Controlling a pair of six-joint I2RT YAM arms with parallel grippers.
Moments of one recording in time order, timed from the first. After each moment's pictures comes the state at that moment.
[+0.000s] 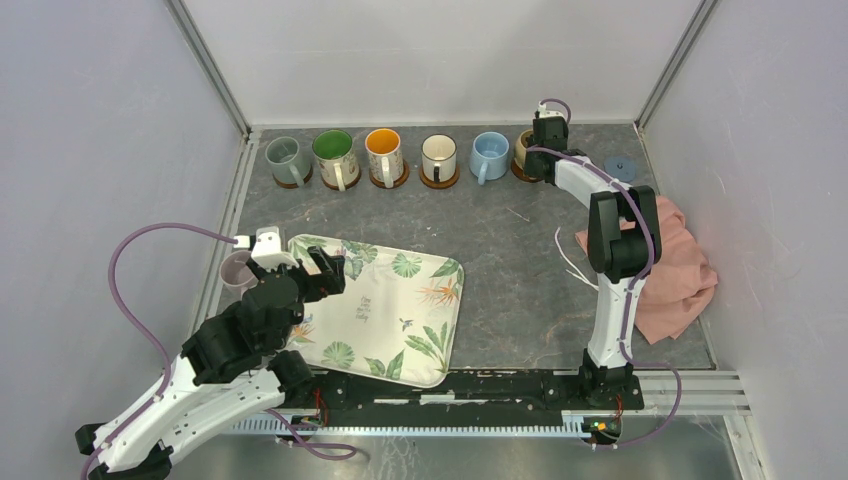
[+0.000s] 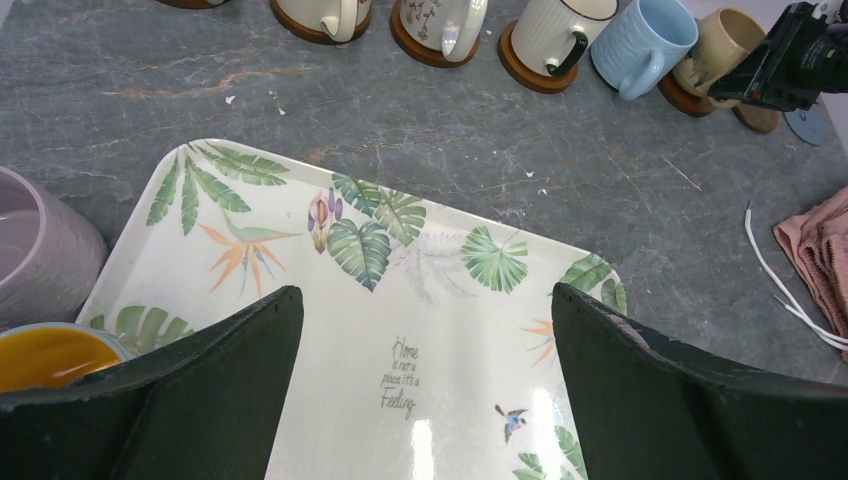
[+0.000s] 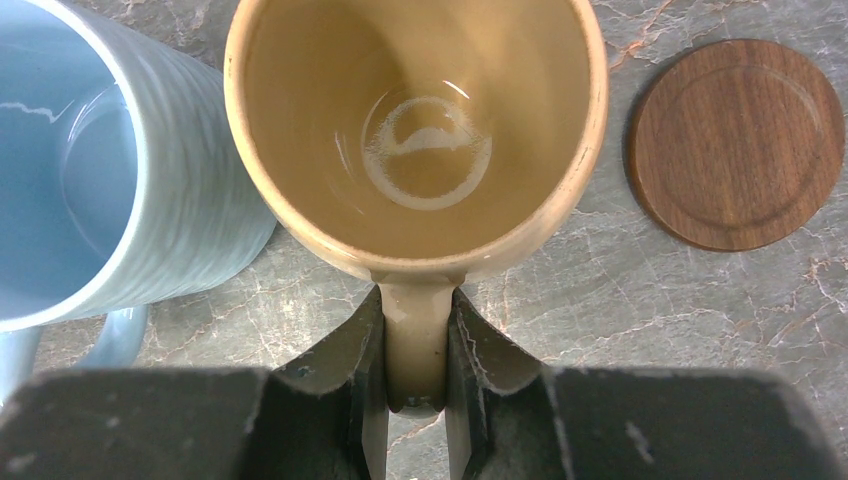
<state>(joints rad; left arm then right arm) -0.90 0.43 0.76 -0.75 -0.76 -0.61 0.16 2.11 1.57 -0.21 0.20 0.20</state>
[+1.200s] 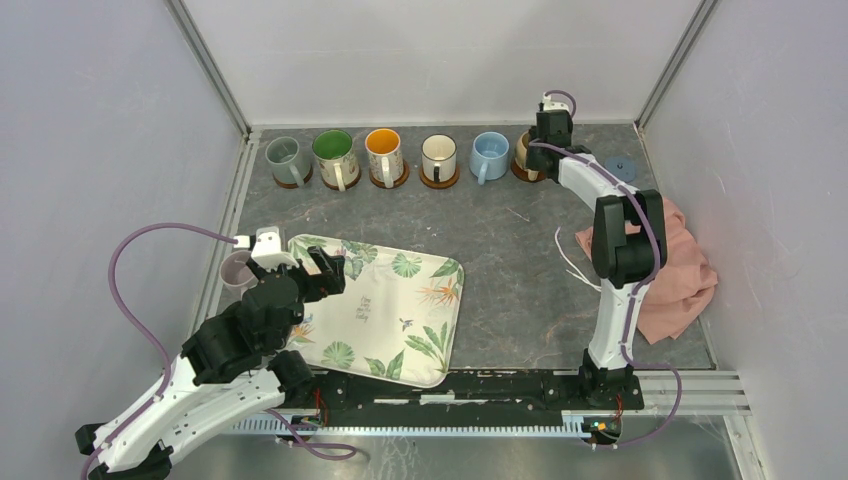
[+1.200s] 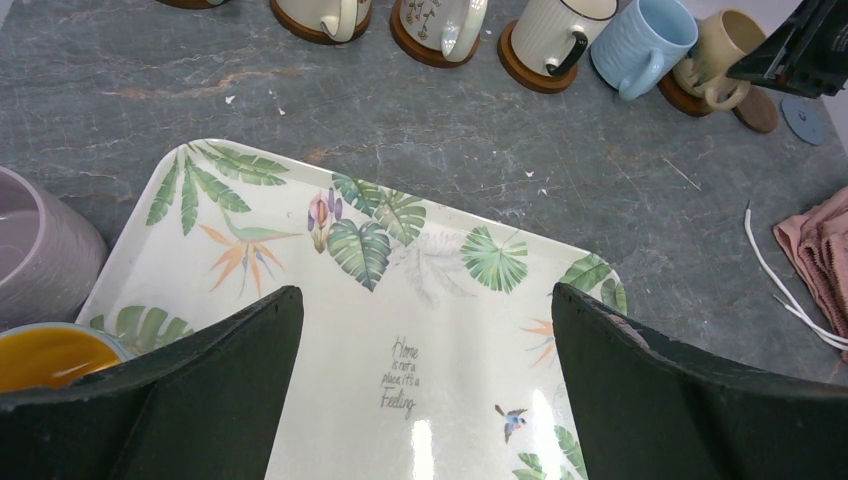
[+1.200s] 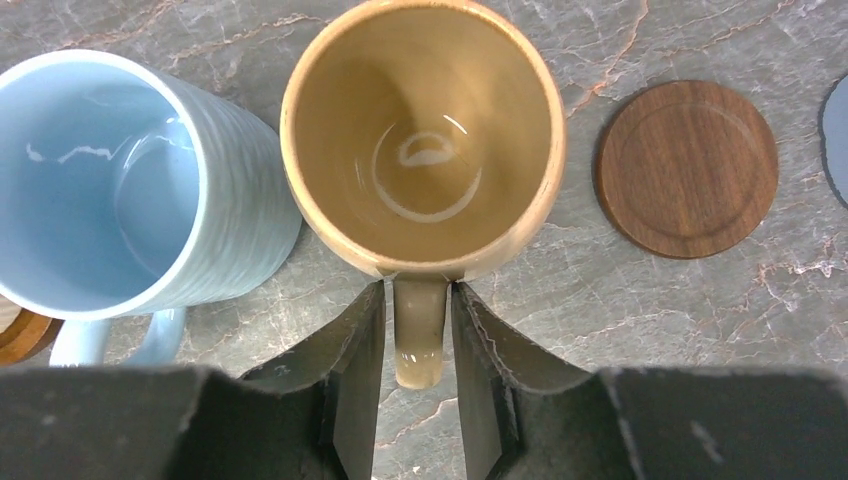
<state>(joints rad) -0.90 0.43 0.76 -0.75 -0.76 -0.61 0.16 2.06 1.57 -0.21 0.21 0.20</state>
